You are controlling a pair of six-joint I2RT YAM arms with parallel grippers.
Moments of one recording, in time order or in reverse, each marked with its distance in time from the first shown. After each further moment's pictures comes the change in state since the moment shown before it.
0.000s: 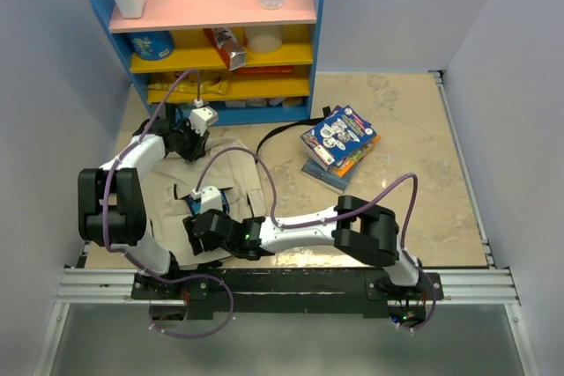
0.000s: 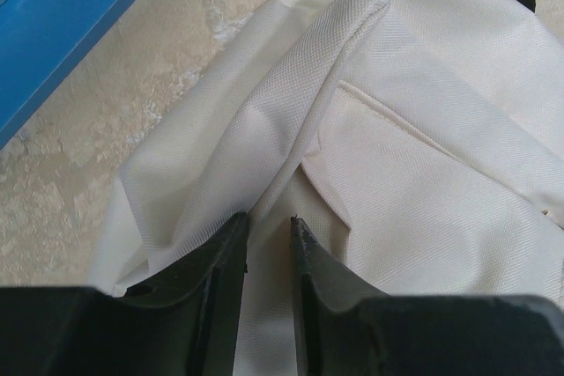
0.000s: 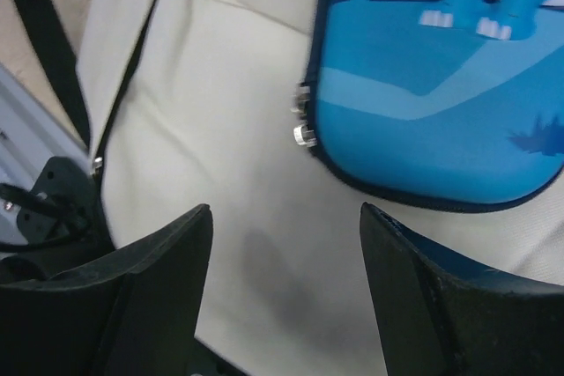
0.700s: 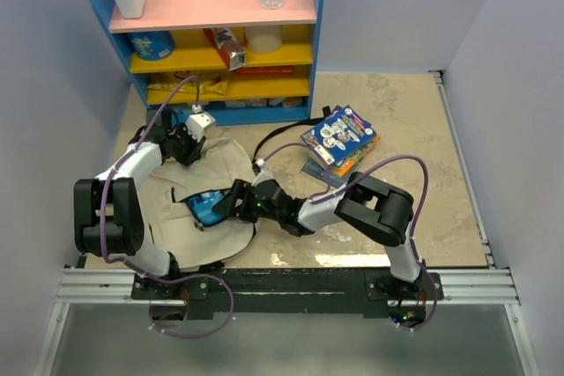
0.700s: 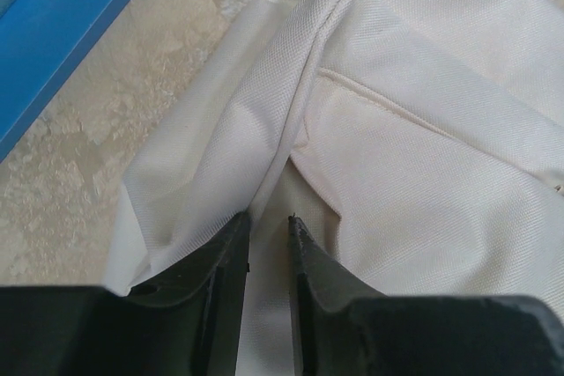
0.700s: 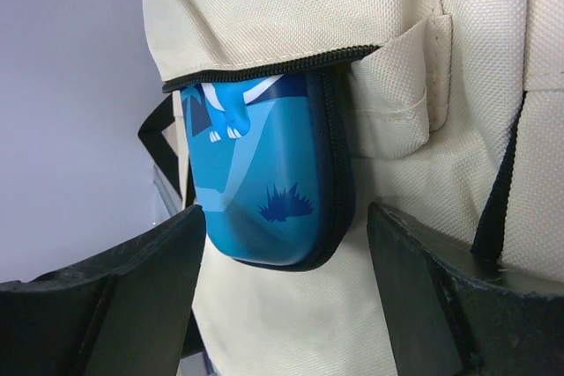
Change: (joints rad) left arm 0.022 -0.065 -0.071 0.020 -0.009 0.079; right arm -0.297 -0.054 -0.483 0.696 -0.387 0.470
